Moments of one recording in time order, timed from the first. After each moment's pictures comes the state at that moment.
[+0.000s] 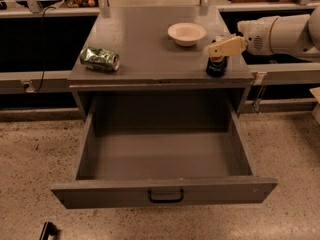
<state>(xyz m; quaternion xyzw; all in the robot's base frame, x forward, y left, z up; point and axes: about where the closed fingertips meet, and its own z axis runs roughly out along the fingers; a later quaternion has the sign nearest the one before) 0.711 -0.196 0.946 -0.34 0.75 0.17 0.55</state>
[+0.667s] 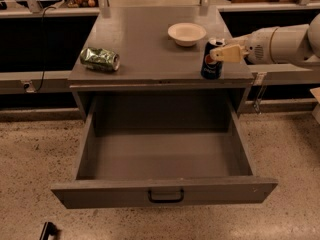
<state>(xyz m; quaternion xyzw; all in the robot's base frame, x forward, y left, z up) 0.700 -0.203 0.915 -0.32 0.77 0.18 0.52</state>
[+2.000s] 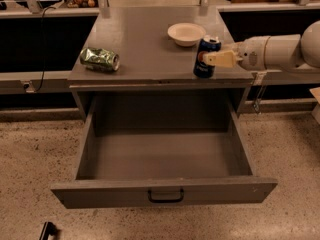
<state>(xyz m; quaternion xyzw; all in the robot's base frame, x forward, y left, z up) 0.696 -0.176 0.902 -0.32 0.75 0.26 0.51</state>
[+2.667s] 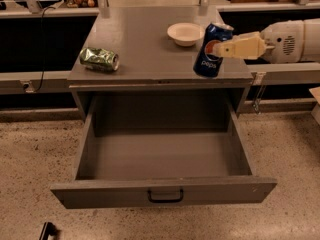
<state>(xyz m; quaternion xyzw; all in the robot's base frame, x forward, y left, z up) 0.592 -0.160 0.978 -0.35 0.71 0.41 0.46</state>
